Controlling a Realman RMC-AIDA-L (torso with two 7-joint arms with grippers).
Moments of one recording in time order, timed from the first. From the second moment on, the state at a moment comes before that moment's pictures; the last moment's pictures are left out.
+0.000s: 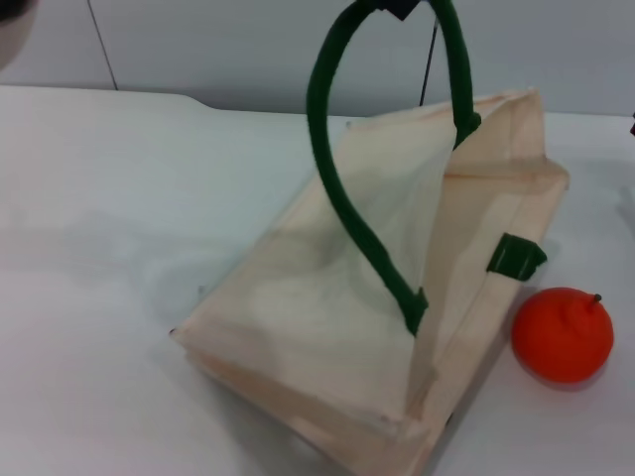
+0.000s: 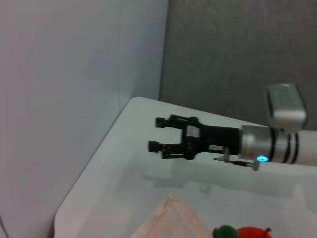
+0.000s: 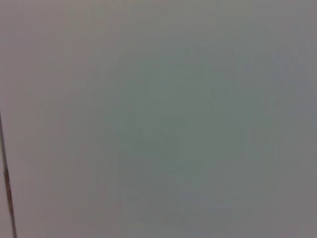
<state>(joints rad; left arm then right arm) -1.66 -2.03 2.87 -1.12 0.21 2.00 -1.65 0.65 2.02 0.04 0.00 1.69 0.94 -2.76</state>
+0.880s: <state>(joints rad) -1.63 -1.99 2.87 -1.28 0.26 2.04 -1.63 0.56 1.99 -0.05 -0.45 1.23 1.15 -1.84</state>
